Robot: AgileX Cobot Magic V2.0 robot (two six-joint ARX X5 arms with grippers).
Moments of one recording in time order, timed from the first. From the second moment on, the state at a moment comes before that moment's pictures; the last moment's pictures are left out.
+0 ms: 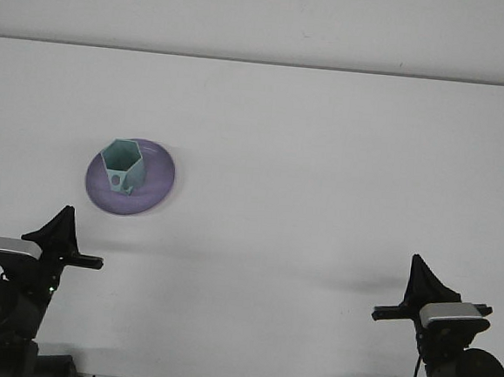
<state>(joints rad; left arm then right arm) 0.11 0.31 0.44 0.00 0.15 -0.04 0.16 0.18 0.46 -0.29 0.02 0.06</state>
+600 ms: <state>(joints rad) 0.08 0.22 0.39 0.03 0.14 -0.04 0.16 0.18 0.46 -0.29 0.03 0.06</state>
